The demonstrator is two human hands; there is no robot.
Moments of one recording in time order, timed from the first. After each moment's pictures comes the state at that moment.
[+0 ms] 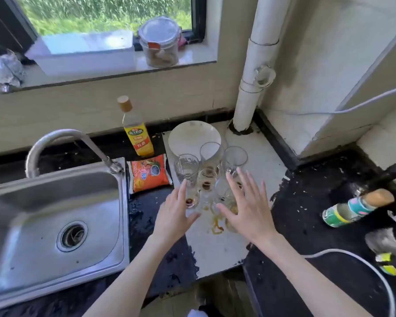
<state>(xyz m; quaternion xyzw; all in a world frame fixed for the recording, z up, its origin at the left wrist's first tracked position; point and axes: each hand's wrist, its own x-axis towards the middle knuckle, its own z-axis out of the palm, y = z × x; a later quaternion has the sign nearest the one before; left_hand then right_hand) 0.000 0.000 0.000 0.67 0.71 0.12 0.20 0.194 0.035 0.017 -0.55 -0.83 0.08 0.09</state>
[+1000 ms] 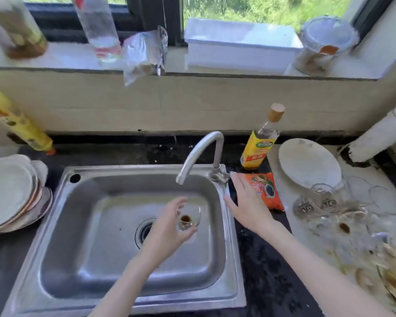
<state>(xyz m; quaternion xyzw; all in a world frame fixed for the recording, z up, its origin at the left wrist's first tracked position) -0.325 -0.065 -0.030 0.50 0.73 0.32 0.34 -0.151 0.067 -0.018 -0.46 -0.85 0.24 0.08</state>
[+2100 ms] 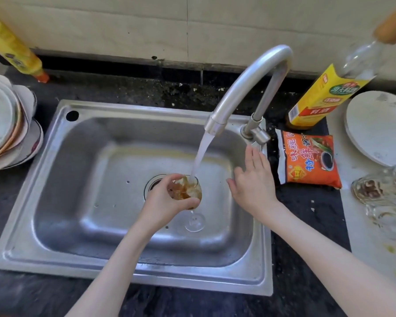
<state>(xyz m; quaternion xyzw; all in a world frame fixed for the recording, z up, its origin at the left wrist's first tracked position) -0.360 -0.076 -0.117 0.26 0.78 0.34 0.45 -0.200 0.056 -0.122 -0.41 -0.91 0.01 -0.11</state>
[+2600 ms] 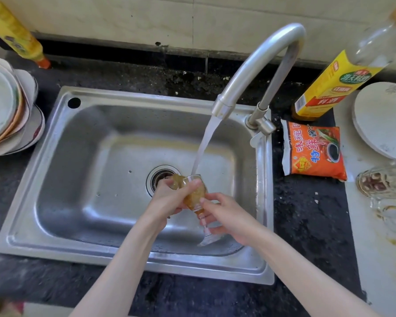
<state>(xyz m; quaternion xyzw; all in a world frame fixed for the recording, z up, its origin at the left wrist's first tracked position) -0.343 -0.077 -0.106 0.04 0.75 0.36 0.55 -0.215 -0.019 -0.104 -0.52 -0.48 0.70 -0.11</state>
